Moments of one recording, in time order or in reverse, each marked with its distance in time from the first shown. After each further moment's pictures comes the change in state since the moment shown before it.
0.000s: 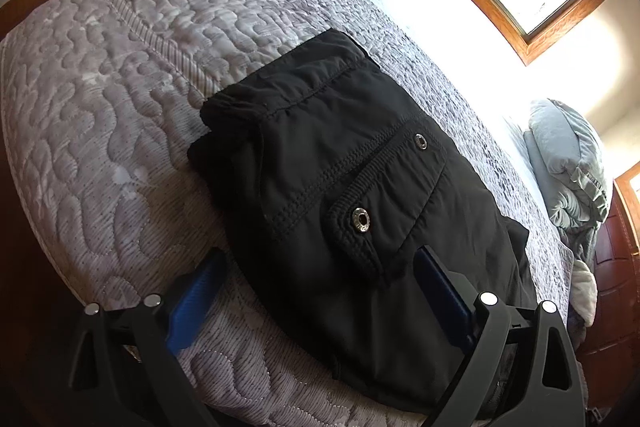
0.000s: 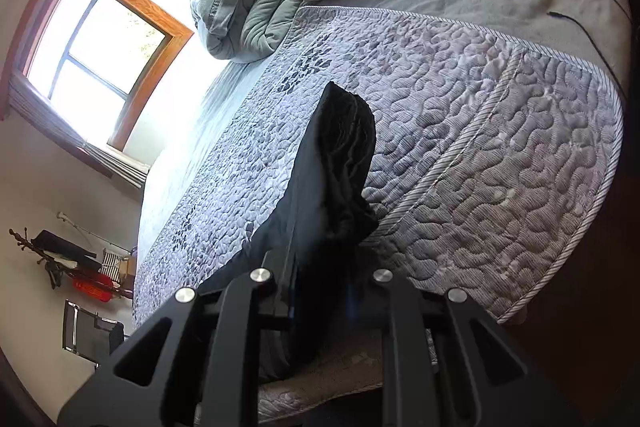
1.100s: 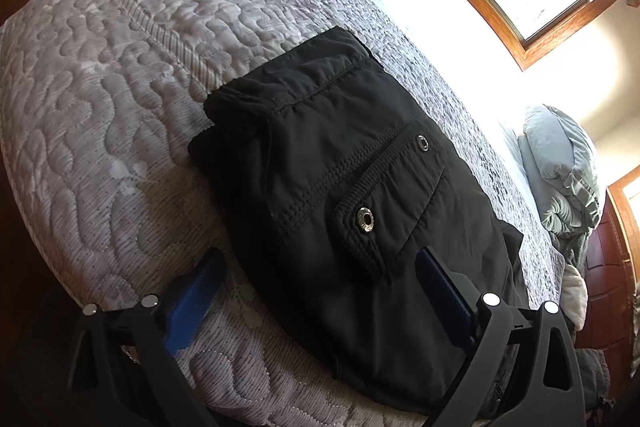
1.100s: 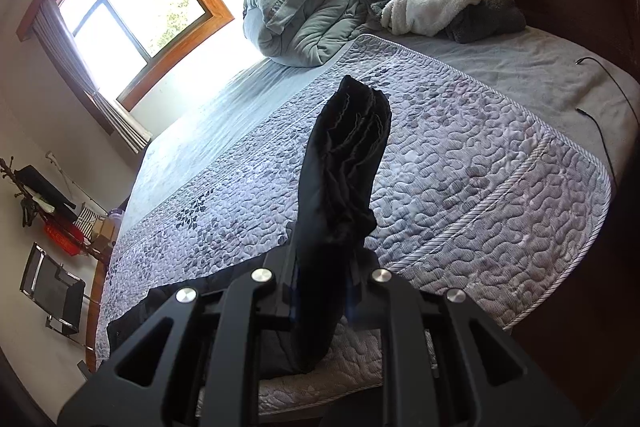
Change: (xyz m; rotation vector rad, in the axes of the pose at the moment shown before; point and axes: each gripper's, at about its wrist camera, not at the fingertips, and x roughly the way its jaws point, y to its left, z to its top) left arm 0.004 0.007 0.002 -0.023 0.010 -0.028; right arm -0.038 0.110 -0.014 -0.258 -0.059 -0.051
